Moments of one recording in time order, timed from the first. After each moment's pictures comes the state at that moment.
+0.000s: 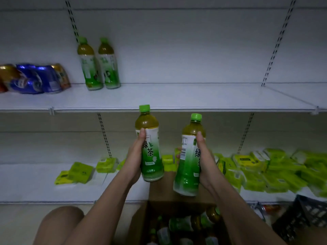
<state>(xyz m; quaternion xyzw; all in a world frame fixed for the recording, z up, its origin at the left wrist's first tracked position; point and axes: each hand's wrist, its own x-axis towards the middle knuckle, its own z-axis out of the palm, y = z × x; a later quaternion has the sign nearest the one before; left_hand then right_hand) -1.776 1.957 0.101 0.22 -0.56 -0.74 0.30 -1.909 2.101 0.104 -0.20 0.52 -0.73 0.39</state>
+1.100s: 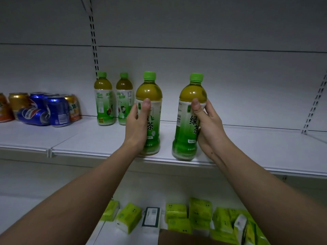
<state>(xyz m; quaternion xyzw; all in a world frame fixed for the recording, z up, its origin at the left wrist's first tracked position) -1.848 1.817 0.253 0.24 -0.63 -0.52 0.53 -1.966 1.936 0.270 -0.37 0.44 -0.78 0.24</state>
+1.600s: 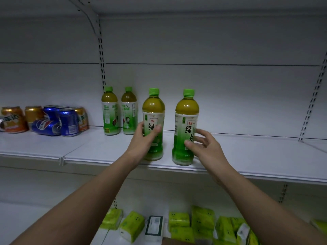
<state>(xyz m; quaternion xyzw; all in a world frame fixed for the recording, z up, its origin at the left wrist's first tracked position) -1.834 1.822 0.245 0.26 -0.71 -0.51 0.41 -1.972 1.965 0.237 -0.39 0.61 -0.66 0.19</state>
